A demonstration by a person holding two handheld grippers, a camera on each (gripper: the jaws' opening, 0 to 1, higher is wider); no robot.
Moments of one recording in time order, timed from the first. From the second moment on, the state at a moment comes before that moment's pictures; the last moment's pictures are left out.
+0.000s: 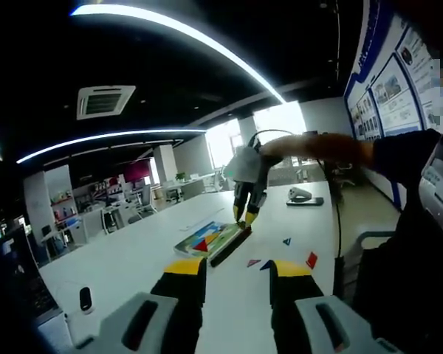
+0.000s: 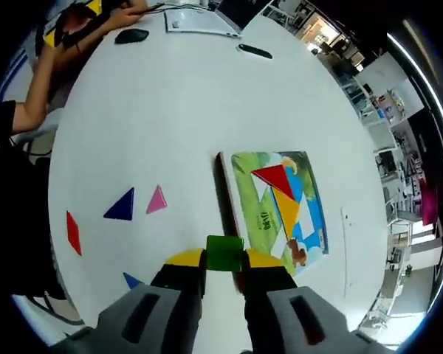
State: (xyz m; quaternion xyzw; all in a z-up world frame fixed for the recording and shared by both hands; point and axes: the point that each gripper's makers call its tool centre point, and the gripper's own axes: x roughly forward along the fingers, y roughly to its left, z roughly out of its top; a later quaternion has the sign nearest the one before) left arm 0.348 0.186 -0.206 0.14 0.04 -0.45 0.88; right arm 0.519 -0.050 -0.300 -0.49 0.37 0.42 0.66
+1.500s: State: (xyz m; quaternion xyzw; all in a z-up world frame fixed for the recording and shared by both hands) left arm 0.353 0.185 -0.207 0.14 0.04 -0.45 0.88; right arm 0.662 -0.088 -0.295 -0.62 0.30 0.37 0.62
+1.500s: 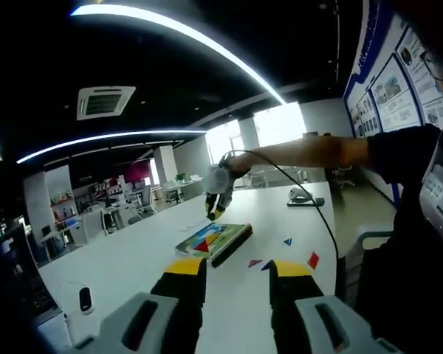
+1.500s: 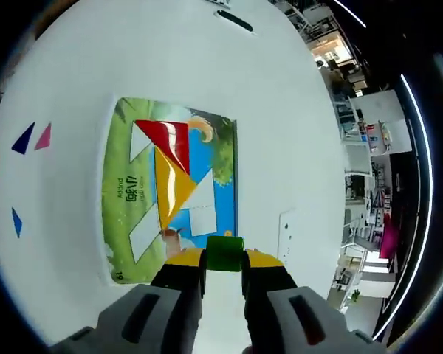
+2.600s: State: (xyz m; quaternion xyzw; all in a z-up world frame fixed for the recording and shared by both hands) left arm 0.351 0.185 -0.206 0.14 0.03 -0.45 0.88; right arm 0.659 -0.066 -0.339 -0.67 0.30 0.41 0.54
